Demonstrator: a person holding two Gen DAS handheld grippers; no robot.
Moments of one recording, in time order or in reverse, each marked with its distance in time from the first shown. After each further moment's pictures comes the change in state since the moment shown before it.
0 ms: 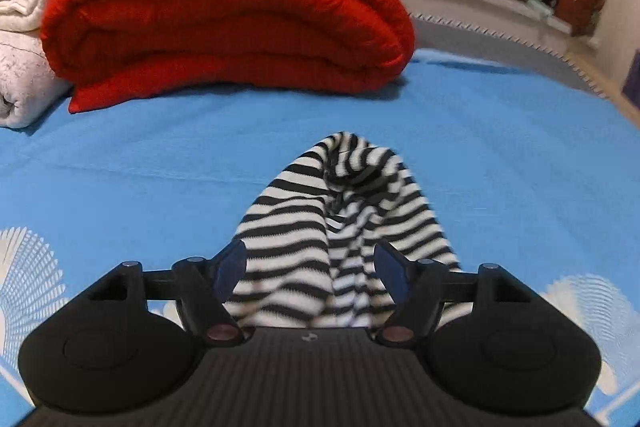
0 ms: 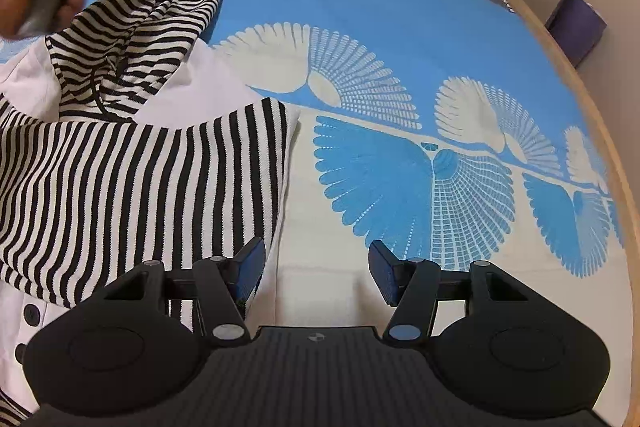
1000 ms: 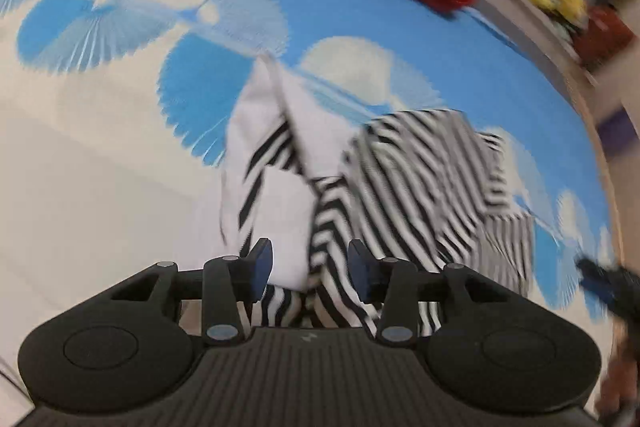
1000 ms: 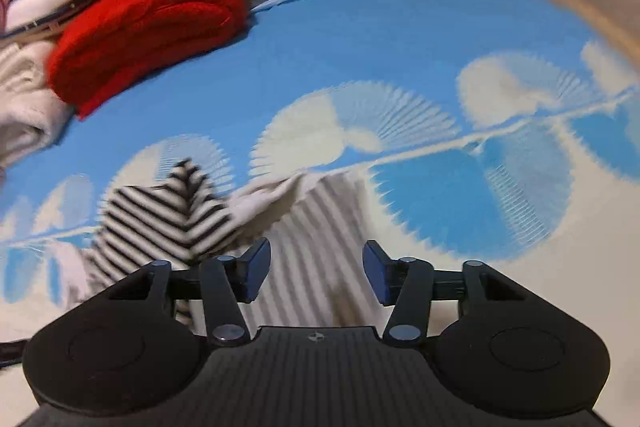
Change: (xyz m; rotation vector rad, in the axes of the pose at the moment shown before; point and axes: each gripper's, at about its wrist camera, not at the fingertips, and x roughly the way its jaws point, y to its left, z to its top) left arm -0.221 0.180 -0.211 -0.413 0.312 -0.131; right arm -0.033 -0.014 0.018 0.463 -0.119 0.279
